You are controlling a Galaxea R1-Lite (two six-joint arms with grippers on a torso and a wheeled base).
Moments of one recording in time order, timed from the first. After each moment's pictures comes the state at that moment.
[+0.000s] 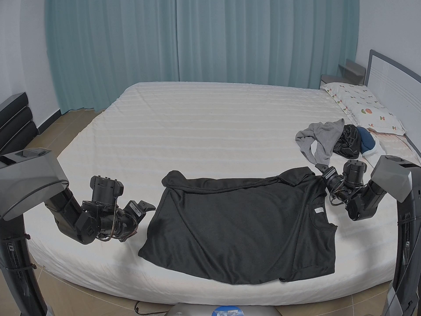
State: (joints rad) left arm -0.21 2.16 -0.72 -0.68 -0.12 -1.00; right arm -0.04 2.52 -1.11 -1.15 0.07 0.92
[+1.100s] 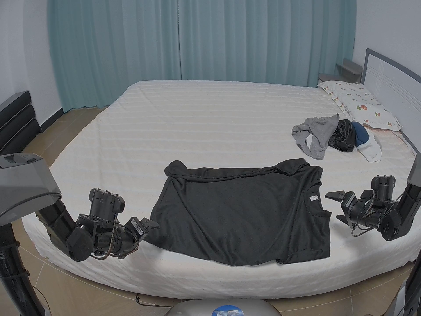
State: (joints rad) left arm -0.29 2.05 -0.54 -0.69 -0.10 -1.01; right arm -0.08 2.09 -0.47 -1.08 0.33 0.83
